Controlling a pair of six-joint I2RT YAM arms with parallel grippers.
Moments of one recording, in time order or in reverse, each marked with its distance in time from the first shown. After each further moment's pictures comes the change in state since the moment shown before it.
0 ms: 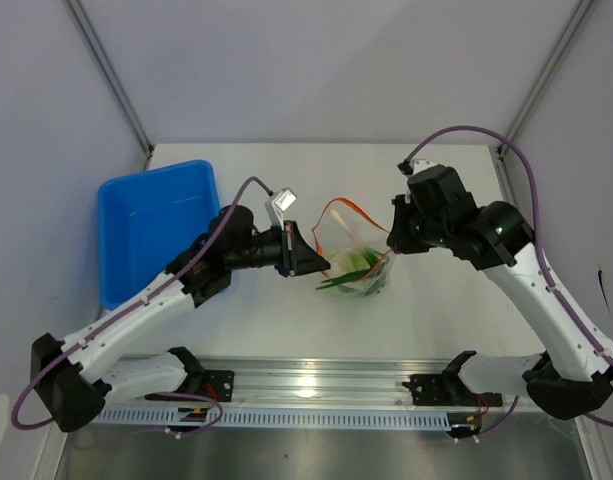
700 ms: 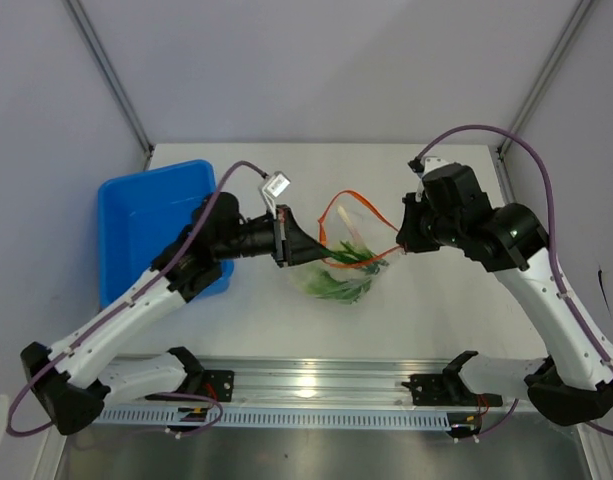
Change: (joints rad) left arm 0.017 -0.004 0.152 -0.031 0.058 0.068; right arm -0.053 -0.039 0.008 -0.019 -0.020 -0.064
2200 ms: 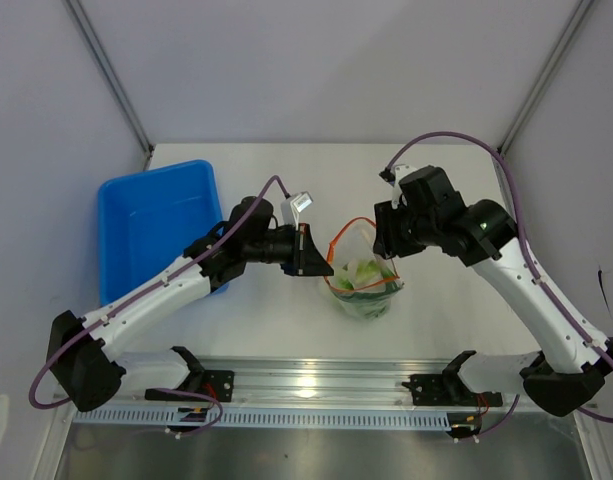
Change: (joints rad) left arm -0.003 0.149 -0.096 -0.078 0.014 0.002; right arm 0.043 0.039 -0.105 0.084 -0.137 -0.093
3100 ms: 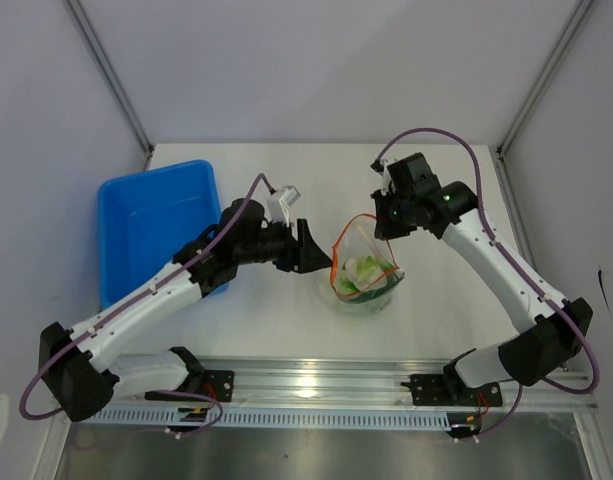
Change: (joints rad) left arm 0.000 -0.050 -0.008 -0.021 -0.164 0.037; right arm -0.156 0.188 -0.081 0.169 -0.031 -0.089
